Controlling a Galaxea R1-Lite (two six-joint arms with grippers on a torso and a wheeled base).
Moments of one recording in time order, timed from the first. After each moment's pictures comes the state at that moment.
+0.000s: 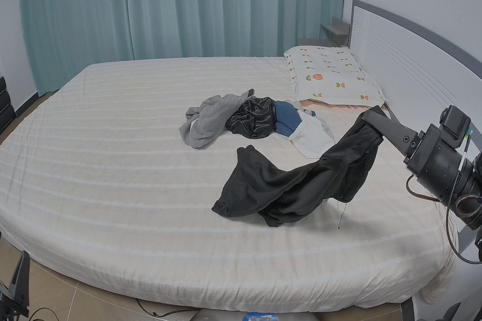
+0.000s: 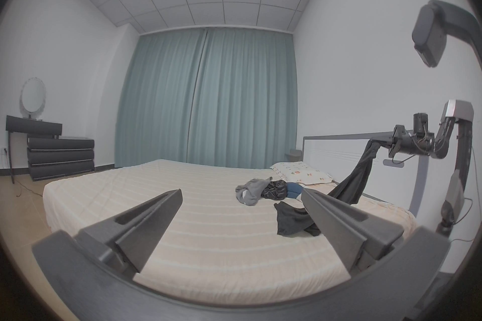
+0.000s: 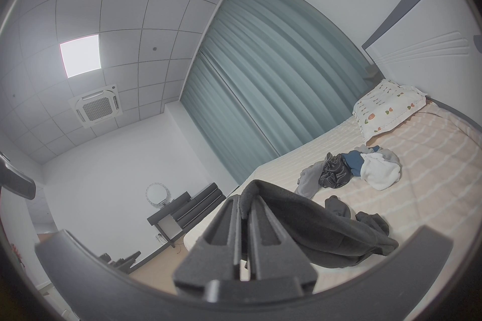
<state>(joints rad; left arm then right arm) -0.01 0.09 -0.20 -0.04 -0.07 -0.08 0.61 1.38 -0.44 -1.14 0.06 0.60</state>
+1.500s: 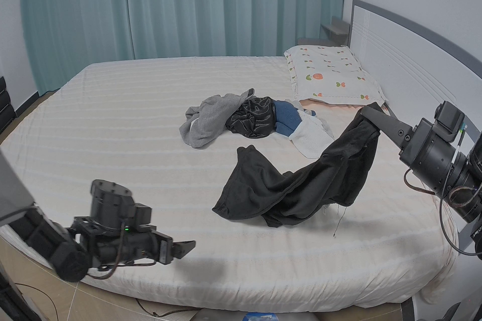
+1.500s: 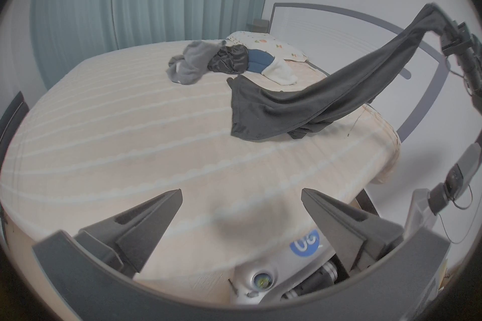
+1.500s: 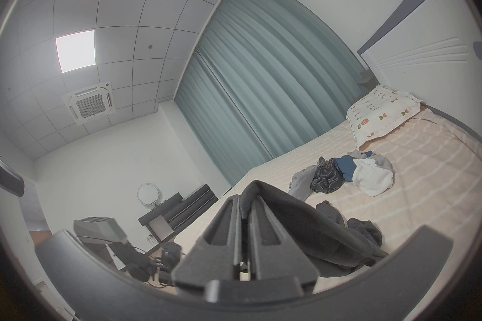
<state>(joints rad) -0.44 1.80 -0.38 -0.72 -0.04 -0.12 0.57 1.42 -0.47 -1.14 0.06 0.58</state>
